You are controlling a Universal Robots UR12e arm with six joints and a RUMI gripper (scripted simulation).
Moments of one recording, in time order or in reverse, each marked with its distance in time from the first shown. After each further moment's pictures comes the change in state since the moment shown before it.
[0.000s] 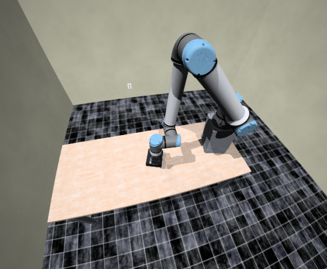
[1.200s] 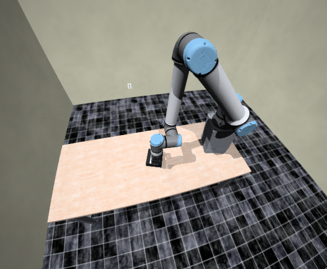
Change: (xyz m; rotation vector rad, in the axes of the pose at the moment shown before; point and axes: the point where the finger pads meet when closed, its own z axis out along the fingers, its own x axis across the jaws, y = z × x) arm 0.006 0.000 -0.003 0.000 0.000 0.000
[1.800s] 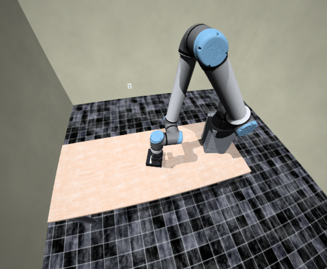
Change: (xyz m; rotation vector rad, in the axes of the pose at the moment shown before) arm 0.000 0.000 -0.035 0.000 0.000 0.000
